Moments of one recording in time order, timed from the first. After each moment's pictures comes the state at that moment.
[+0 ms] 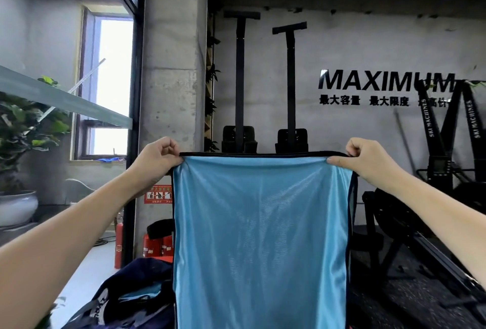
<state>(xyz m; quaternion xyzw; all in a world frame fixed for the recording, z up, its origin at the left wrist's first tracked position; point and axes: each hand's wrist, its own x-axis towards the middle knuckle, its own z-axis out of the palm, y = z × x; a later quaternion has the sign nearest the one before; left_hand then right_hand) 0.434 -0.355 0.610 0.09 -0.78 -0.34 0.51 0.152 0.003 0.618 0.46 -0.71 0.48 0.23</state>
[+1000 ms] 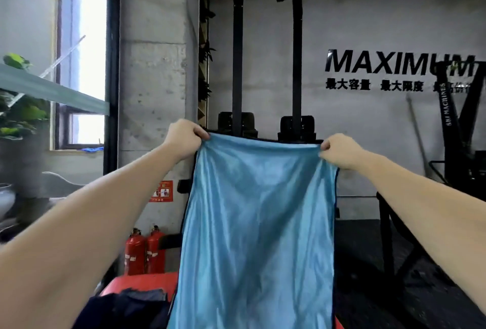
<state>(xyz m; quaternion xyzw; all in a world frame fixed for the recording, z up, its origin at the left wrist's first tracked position) 0.190 -0.493 0.678 0.22 -0.83 -0.18 0.48 -0.049 -0.222 0.667 0.36 -0.86 0.32 0.17</state>
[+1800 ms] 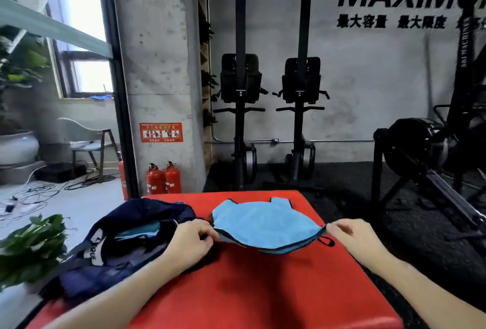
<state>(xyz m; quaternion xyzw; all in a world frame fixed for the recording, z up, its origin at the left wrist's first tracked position) 0.312 -0.397 0.299 0.20 -0.90 -0.24 0.32 0.053 -0.089 0.314 0.37 -0.83 0.41 0.01</state>
